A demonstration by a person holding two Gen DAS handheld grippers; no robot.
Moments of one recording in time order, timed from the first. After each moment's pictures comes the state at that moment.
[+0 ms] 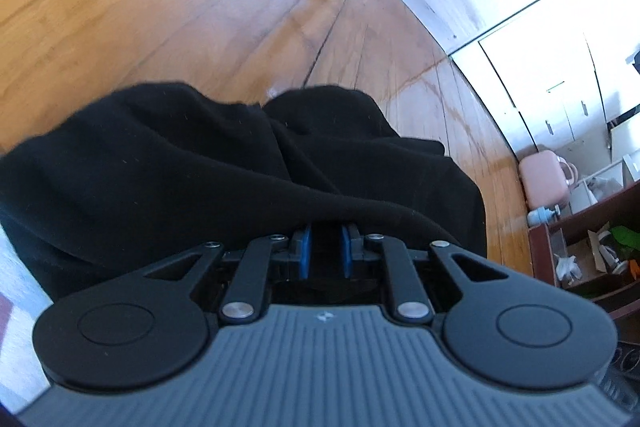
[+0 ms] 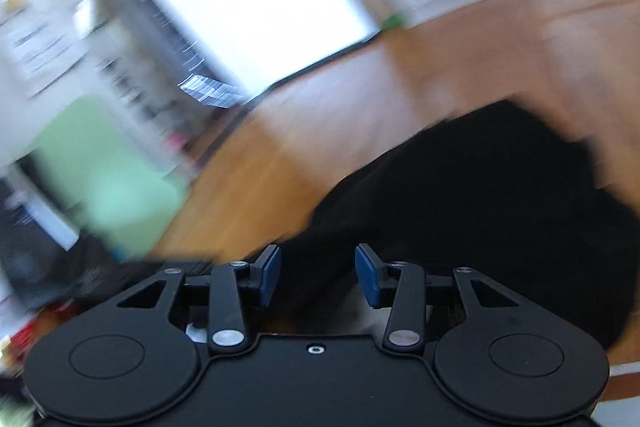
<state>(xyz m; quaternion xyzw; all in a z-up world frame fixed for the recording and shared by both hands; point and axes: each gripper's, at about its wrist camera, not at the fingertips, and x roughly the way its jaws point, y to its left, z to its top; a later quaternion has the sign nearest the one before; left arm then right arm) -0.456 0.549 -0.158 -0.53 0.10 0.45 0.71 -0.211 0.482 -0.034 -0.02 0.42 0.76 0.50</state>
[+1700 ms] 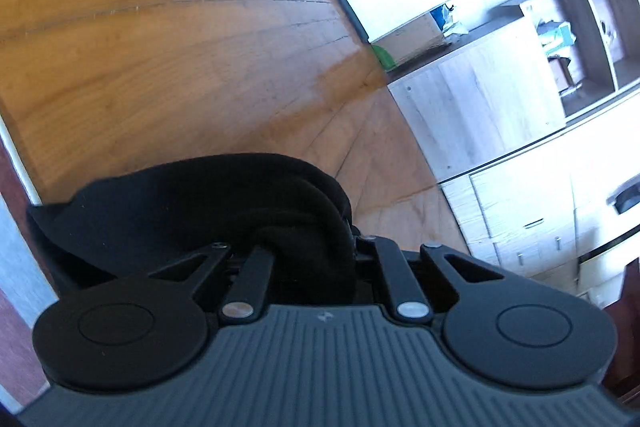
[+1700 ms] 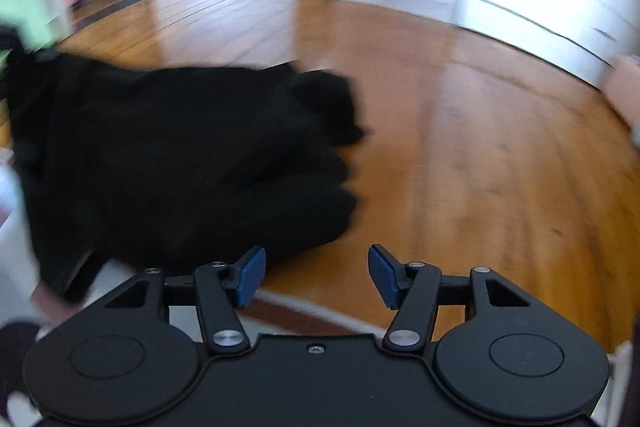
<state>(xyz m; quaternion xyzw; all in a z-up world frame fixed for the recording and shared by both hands) -0.540 0.553 -0.137 -0.55 -0.07 0.51 0.66 -0.167 0.416 -0.037 -0.30 0.27 0.65 0.64</state>
